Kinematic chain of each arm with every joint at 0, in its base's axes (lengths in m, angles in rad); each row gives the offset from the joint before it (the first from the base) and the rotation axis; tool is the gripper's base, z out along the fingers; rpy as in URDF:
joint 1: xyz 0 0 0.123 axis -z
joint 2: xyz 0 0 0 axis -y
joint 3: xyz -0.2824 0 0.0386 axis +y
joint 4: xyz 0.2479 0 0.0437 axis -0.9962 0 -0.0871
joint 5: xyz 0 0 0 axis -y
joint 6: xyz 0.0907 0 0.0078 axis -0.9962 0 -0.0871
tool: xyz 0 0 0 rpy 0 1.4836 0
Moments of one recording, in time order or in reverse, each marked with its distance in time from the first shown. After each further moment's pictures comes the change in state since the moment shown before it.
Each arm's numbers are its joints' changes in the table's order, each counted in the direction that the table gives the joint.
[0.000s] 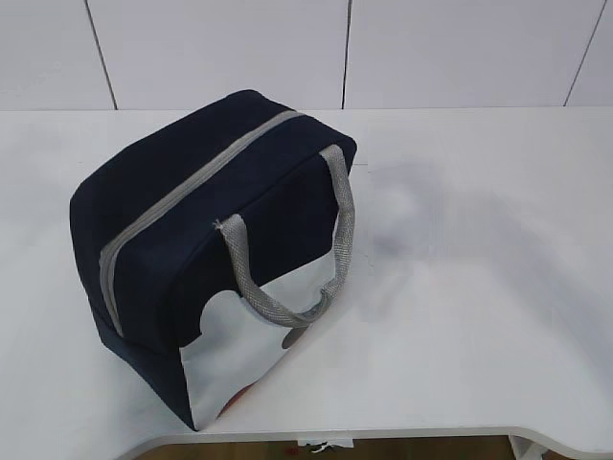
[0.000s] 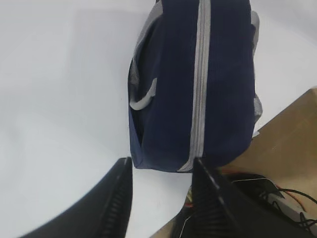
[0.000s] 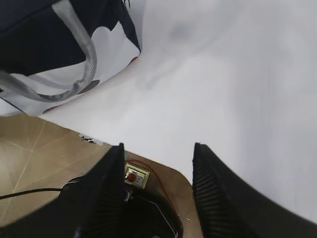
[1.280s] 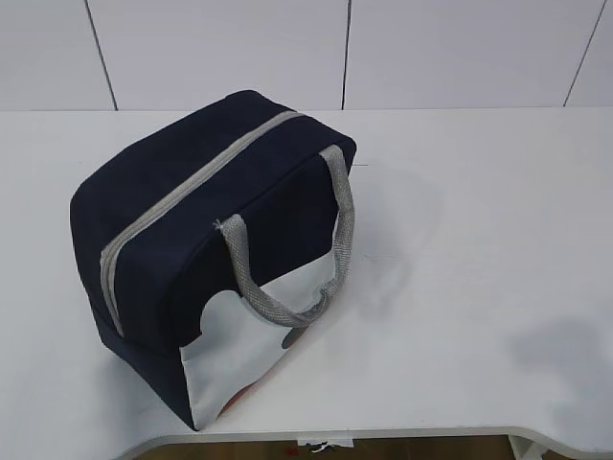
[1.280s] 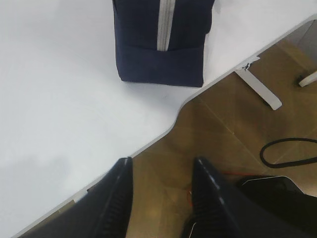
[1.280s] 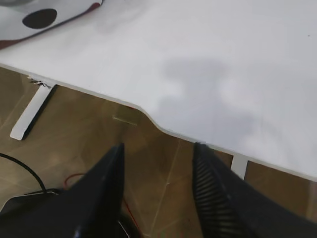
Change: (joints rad) left arm 0.000 0.899 0.759 -0.019 0.045 0.001; right arm 0.000 0.791 0.595 0.133 -0.014 0.008
